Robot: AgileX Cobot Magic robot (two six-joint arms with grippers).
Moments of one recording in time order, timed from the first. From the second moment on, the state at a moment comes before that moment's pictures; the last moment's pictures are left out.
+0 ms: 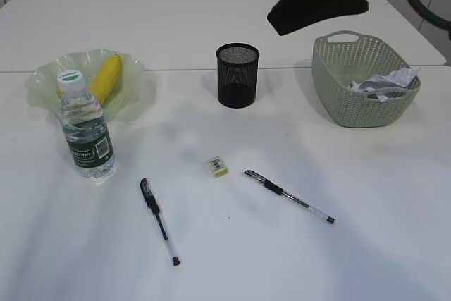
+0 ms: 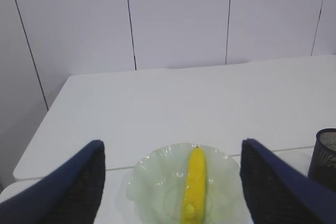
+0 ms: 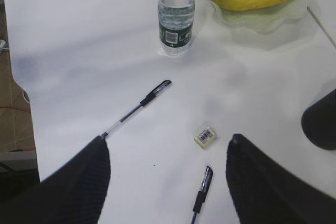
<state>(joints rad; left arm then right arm) -0.05 0.89 -0.57 0.09 -0.18 -0.10 0.25 1.60 -1.61 0.71 1.23 -1.13</state>
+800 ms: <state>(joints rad) -0.05 0.84 -0.72 0.10 0.25 -0.10 0.28 1.64 -1.61 0.54 1.16 -1.06</state>
